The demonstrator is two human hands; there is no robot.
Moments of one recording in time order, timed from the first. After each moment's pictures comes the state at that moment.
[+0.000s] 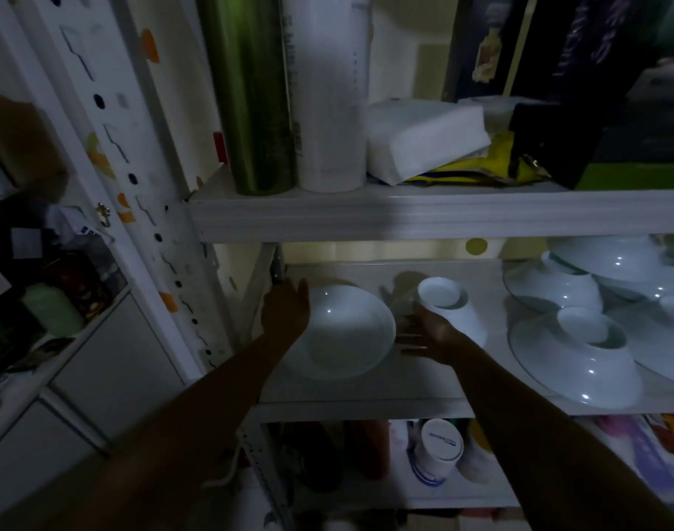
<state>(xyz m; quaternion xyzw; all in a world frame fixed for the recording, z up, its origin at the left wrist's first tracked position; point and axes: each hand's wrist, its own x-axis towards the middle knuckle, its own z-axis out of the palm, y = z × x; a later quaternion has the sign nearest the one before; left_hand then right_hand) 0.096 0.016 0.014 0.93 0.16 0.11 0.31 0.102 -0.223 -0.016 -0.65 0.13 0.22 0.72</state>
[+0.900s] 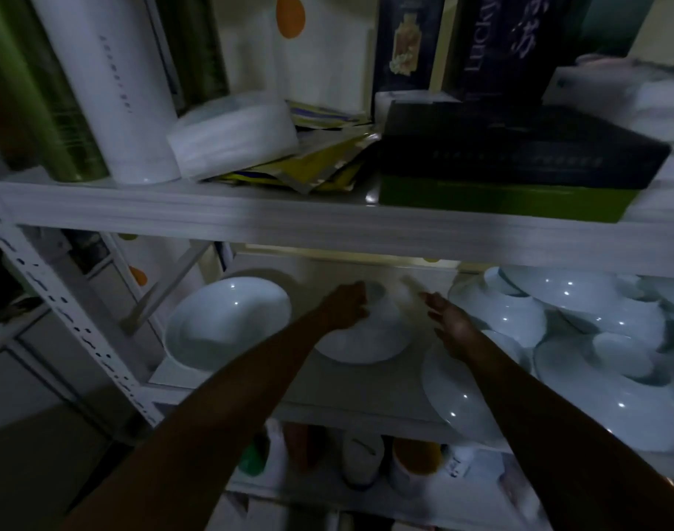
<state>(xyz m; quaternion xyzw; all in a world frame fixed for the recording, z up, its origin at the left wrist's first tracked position) 0.160 -0.223 0.009 0.97 -0.08 -0.07 0.24 0.172 -0.420 -0.008 -0.72 0.10 0.14 0.67</state>
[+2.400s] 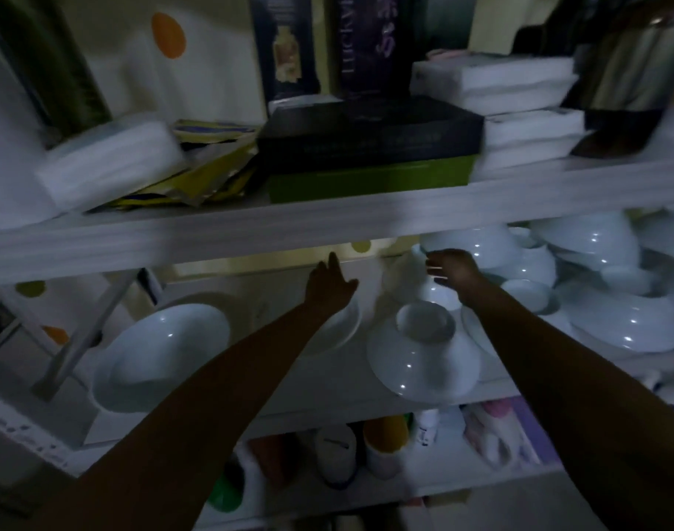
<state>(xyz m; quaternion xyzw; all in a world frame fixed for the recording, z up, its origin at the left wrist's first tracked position) 0.175 -0.311 0.026 0.96 0.00 -0.03 0.26 0.158 -0.517 0.056 -0.72 0.18 0.00 0.68</state>
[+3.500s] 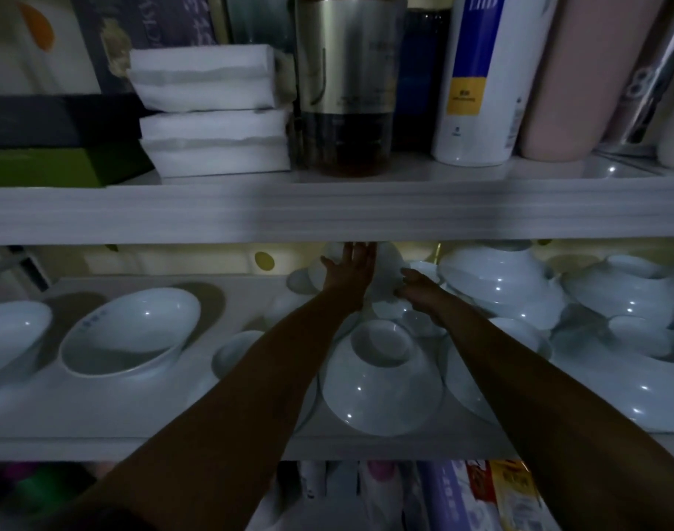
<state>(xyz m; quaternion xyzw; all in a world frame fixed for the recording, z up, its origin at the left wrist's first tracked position) 0.252 -0.615 0.011 0.99 -0.10 0.06 -0.08 0.244 -0.759 0.014 -0.86 0.03 0.12 0.50</state>
